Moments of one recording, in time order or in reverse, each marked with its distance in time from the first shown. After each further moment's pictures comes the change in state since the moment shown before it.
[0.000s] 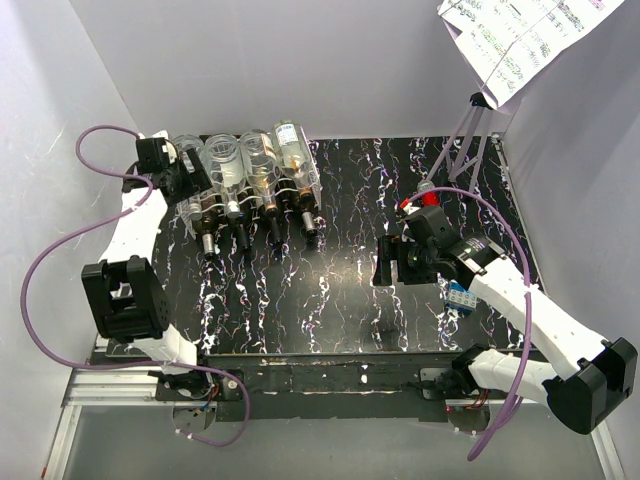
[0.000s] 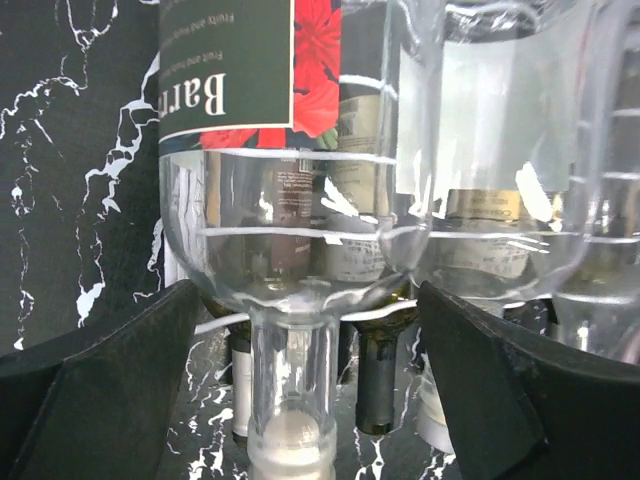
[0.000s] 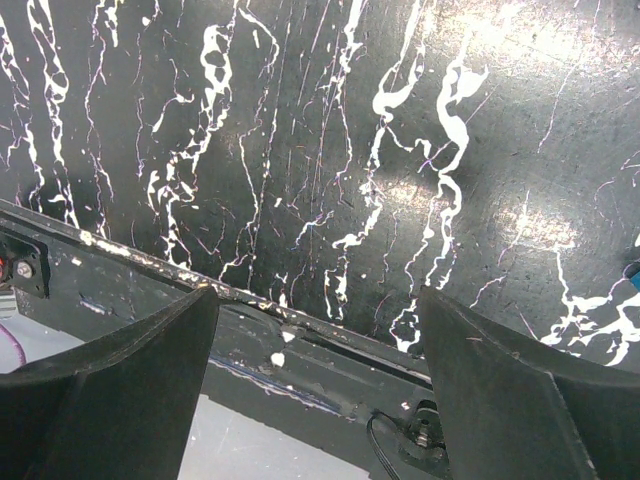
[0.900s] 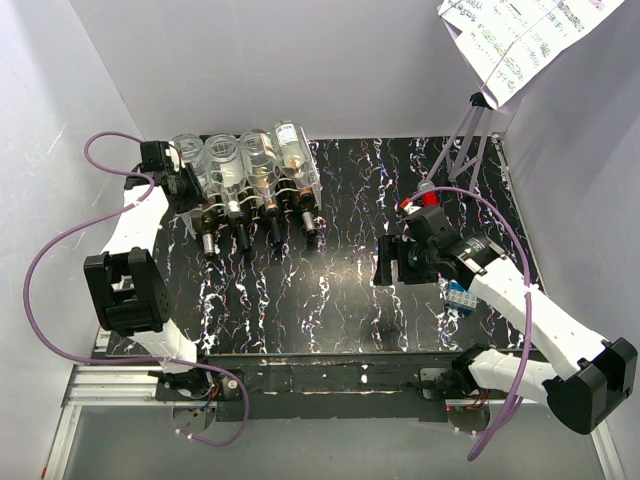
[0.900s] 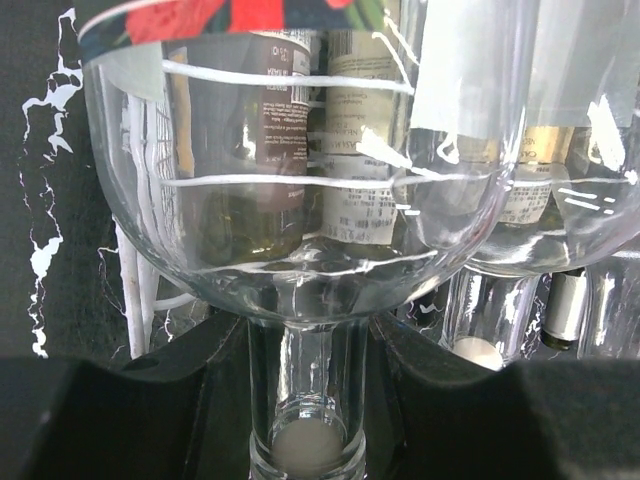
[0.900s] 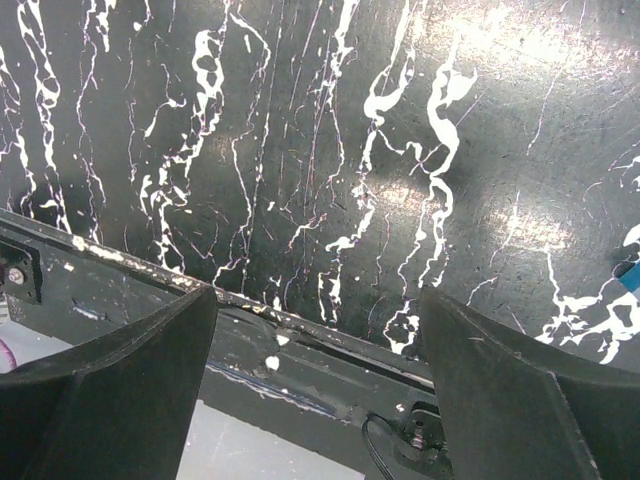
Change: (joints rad) left arm 0.002 0.032 0.005 -0.098 0.073 -0.013; right arm 0.000 -0.004 0.000 -0.001 0.020 -0.003
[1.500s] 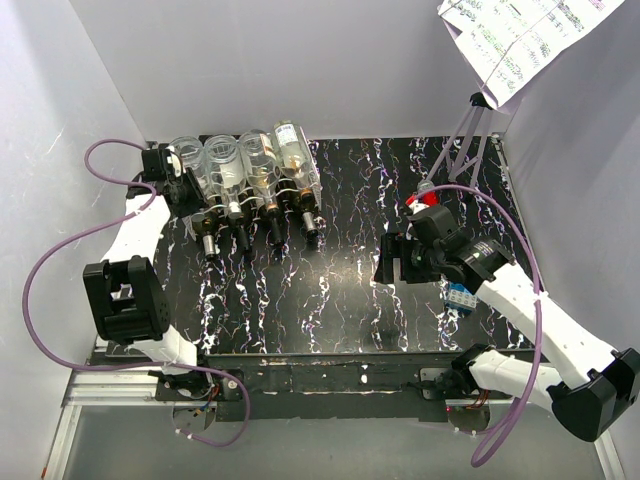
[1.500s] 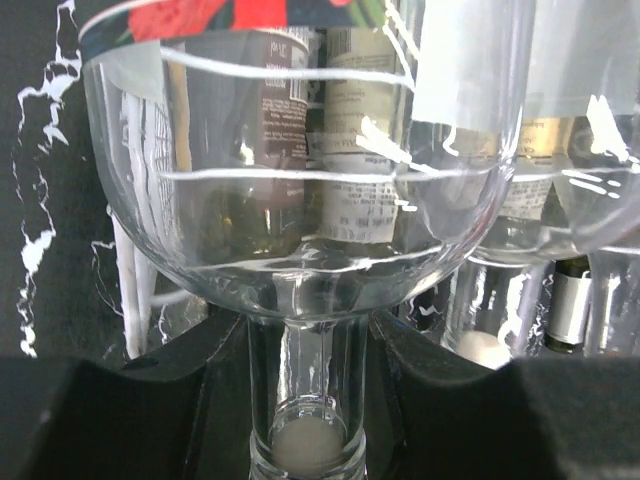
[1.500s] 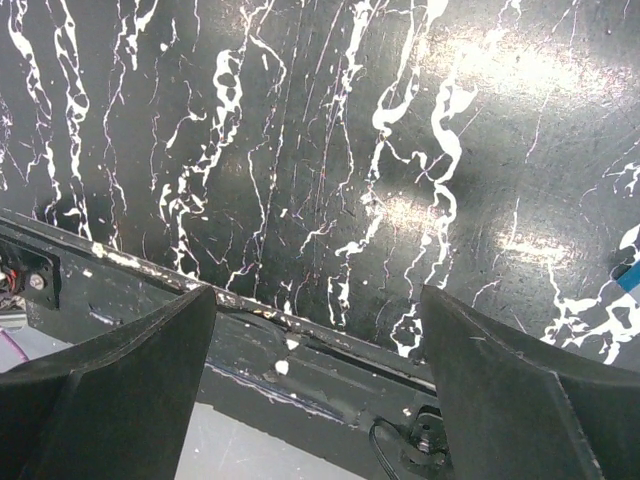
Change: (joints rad) left arm -0.010 -0.075 -0.092 0.063 -0.008 -0.033; right arm 0.010 -0.043 0.019 0.000 0.018 0.018
